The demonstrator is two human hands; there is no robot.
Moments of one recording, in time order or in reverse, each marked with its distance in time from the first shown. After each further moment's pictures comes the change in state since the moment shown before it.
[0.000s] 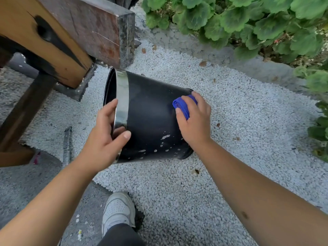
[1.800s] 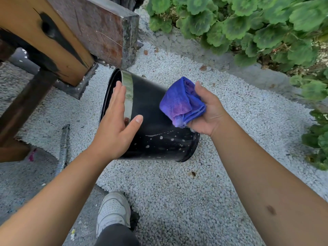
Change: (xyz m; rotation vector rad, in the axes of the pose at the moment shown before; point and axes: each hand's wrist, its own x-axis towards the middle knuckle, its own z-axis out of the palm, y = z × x) left_hand 0.028 0.040 0.019 0.315 0.074 -0.119; right_hand 0.046 -0.030 -0.061 1.464 -0.762 0.594
